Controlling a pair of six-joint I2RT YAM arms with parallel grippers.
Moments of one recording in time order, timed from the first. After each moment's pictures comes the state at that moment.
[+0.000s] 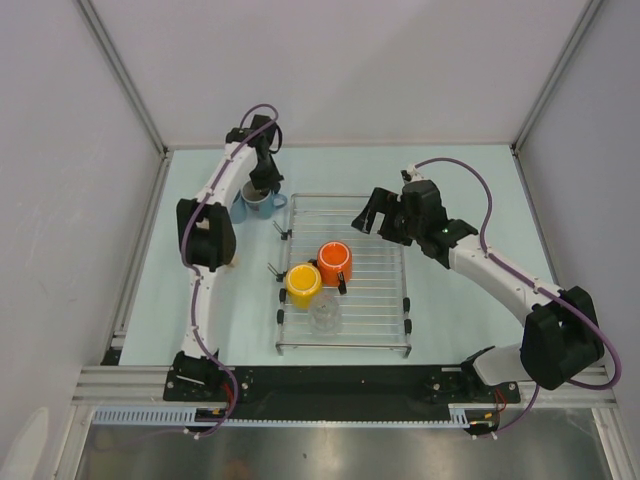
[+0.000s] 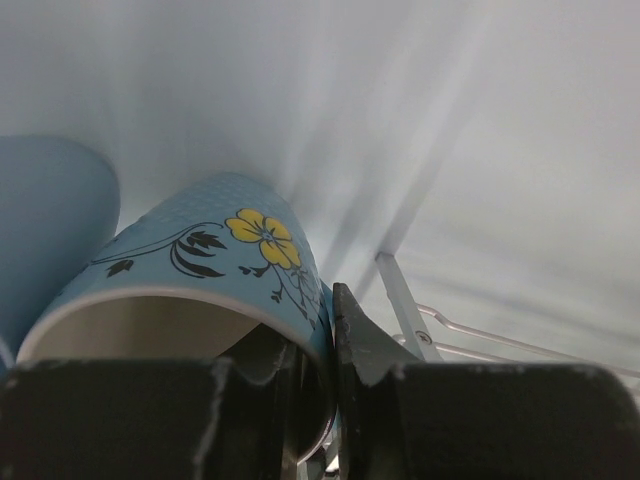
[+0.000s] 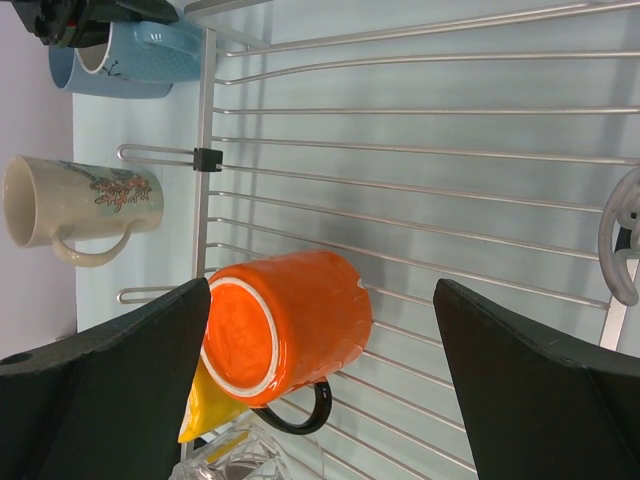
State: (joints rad) left arm -0.23 2.39 2.32 -1.13 -0.09 -0.63; right arm 0.50 1.38 1.01 -0.21 -0.11 0.71
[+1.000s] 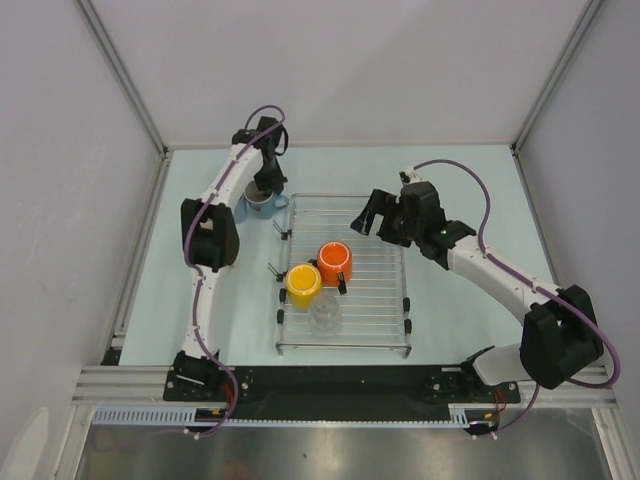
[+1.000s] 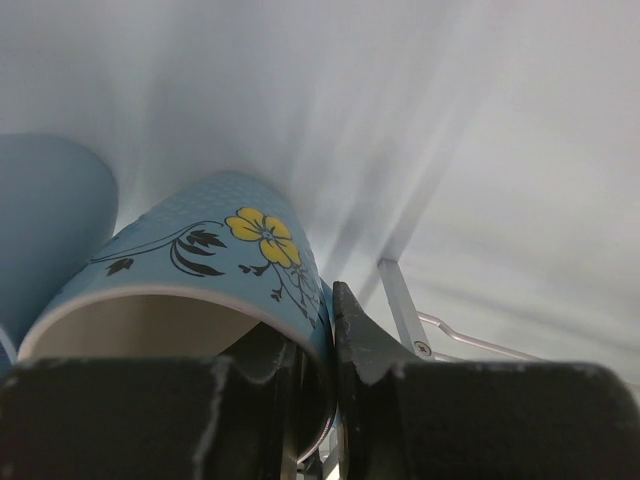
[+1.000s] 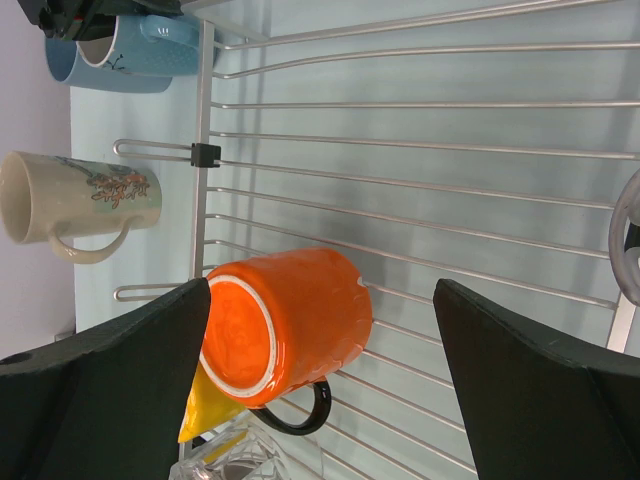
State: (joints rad) left arm -0.26 2.41 2.32 -1.13 -0.14 -0.63; right arm 0.51 1.38 1.00 -0.20 -0.11 0.71
